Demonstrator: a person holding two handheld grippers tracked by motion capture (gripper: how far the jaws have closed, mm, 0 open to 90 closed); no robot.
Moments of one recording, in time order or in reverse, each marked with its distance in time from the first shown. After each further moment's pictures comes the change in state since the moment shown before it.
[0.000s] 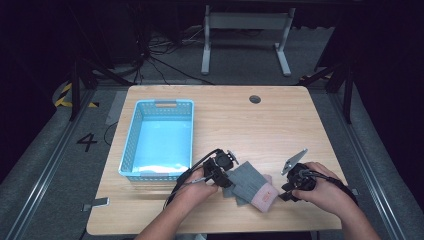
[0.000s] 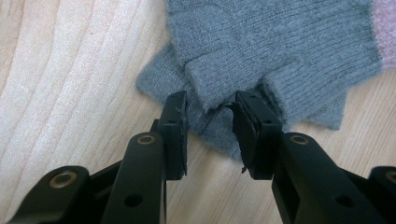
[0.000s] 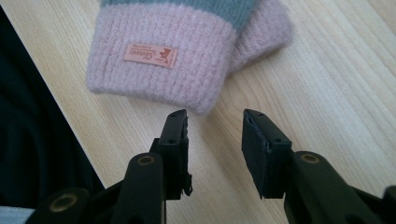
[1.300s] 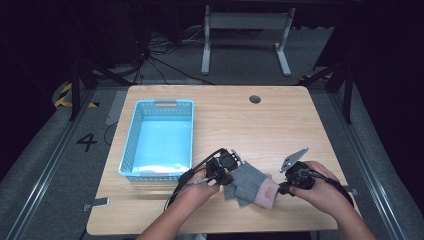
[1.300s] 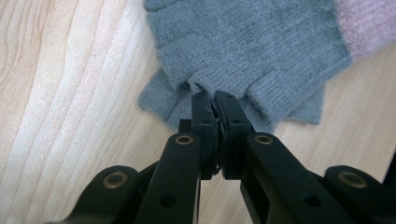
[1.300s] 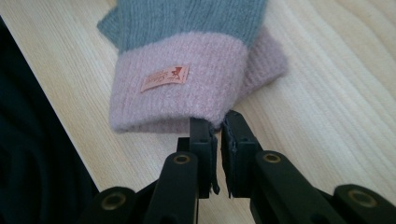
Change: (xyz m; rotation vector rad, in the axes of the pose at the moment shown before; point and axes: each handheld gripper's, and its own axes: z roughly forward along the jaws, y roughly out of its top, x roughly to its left) left arm -0.019 0.007 -0.020 -0.012 0.045 0.038; right arm 0.008 0.008 -0.010 -0.074 -0.050 0.002
